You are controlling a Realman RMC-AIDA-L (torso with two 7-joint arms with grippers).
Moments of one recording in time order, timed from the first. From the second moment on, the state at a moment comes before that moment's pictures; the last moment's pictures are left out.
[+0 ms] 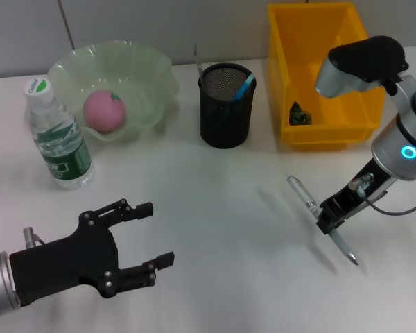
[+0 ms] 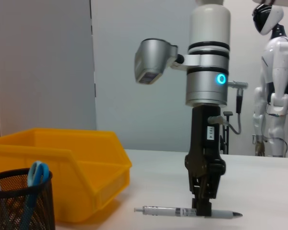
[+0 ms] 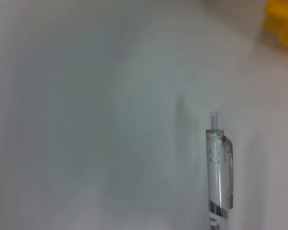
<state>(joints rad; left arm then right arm) -0.34 -2.03 1.23 0.45 1.43 1.55 -0.79 0.66 2.08 -1.32 -1.21 -2.66 -1.68 2.86</state>
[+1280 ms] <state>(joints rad) -0.34 -2.04 1.16 0.45 1.42 1.53 -0.88 0.43 2.08 -1.04 -1.03 -1.85 -1.41 1.87</state>
